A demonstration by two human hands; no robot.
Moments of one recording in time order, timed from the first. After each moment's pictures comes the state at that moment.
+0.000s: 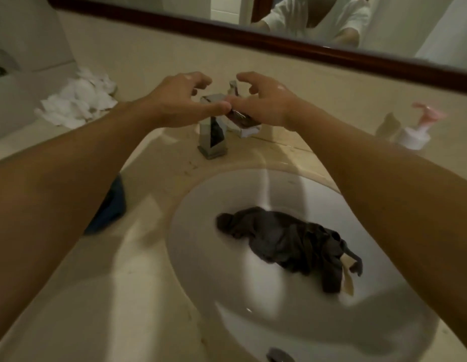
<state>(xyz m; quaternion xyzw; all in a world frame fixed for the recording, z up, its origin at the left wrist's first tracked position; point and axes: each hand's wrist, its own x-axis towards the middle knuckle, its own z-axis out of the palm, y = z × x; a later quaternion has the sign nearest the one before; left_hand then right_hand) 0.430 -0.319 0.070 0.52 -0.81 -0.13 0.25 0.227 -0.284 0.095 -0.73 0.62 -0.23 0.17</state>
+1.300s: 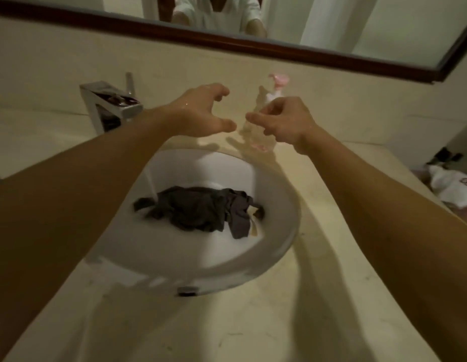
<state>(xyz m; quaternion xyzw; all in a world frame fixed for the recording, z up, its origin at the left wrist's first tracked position) 0.237 -0.205 0.084 0.37 -0.88 -0.23 0.20 0.050 -0.109 0.080 -0.51 0.76 -0.37 0.16</state>
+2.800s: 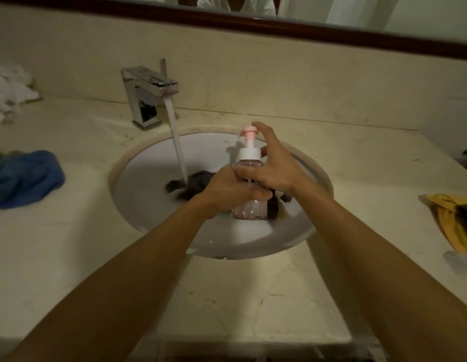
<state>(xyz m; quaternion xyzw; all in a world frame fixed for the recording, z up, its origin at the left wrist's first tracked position) 0.276 -0.110 -0.064 0.31 -0.70 -0.60 0.23 0.132 -0.064 -0.023 -0.61 0.66 -0.39 0.20</state>
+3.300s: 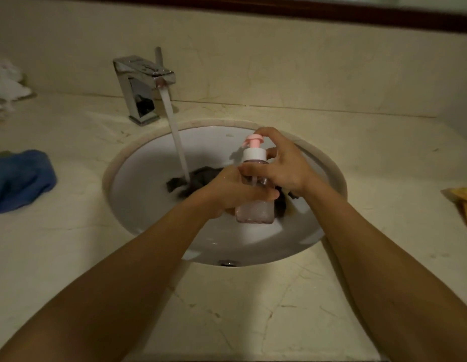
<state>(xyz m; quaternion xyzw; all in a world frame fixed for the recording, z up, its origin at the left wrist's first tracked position) 0.278 -0.112 -0.062 0.31 -0.68 -0.63 0.18 0.118 -0.077 -0.046 -0.59 0.66 -0.40 0.24</state>
